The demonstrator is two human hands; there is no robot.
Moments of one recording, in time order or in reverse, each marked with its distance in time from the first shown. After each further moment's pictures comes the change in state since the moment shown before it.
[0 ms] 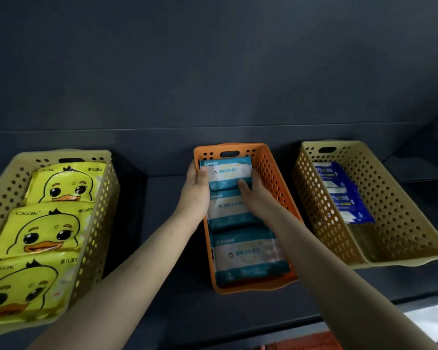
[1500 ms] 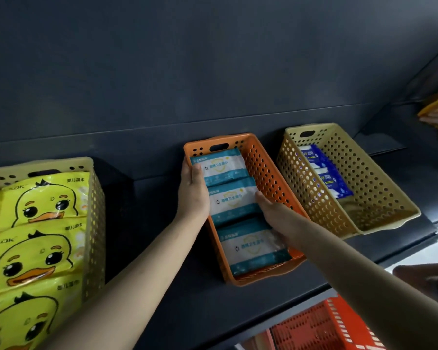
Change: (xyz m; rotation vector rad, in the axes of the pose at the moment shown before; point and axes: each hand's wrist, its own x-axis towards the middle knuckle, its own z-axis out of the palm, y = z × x) left_hand 0.008 -0.010 -0.001 -0.084 -0.022 0.058; right_hand -0.061 0.025 -0.007 0.342 -0.093 0.425
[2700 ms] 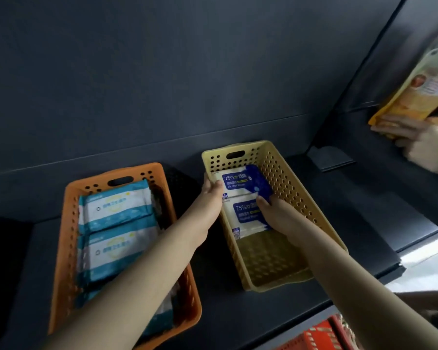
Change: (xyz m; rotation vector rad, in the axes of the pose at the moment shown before) left_hand 0.001 0.014 0.223 0.168 -0.347 -0.275; right_hand 0.071 0.010 -0.209 -0.343 0.221 -0.121
